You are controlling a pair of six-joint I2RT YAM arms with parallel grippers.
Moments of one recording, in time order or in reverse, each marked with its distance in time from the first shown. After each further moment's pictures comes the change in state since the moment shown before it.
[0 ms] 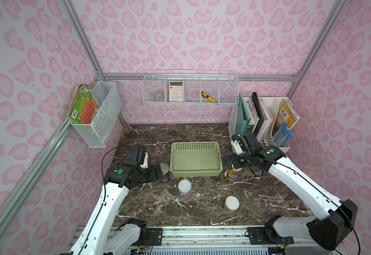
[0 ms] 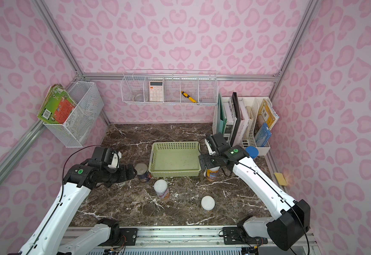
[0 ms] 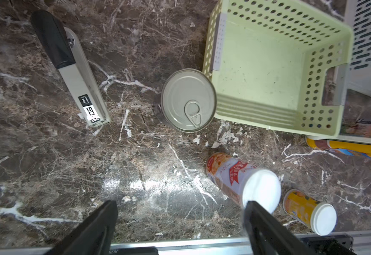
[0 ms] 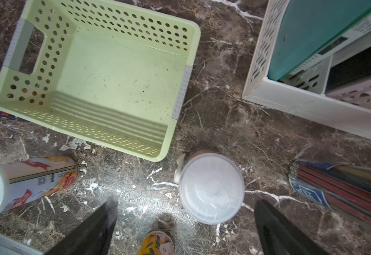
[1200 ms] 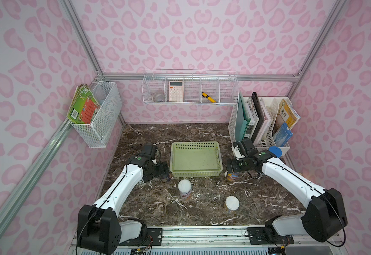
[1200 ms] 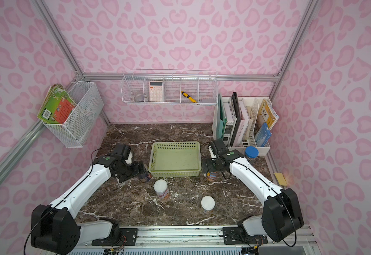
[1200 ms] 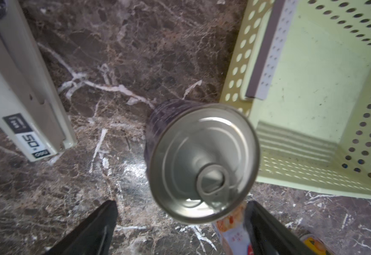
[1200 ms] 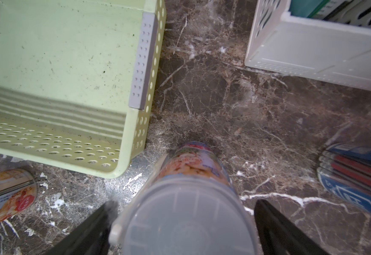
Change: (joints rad) left arm -0.002 0.283 -0.114 0.314 0.026 -0.097; right arm -0.076 0.073 -0.185 0.169 -0.059 0.020
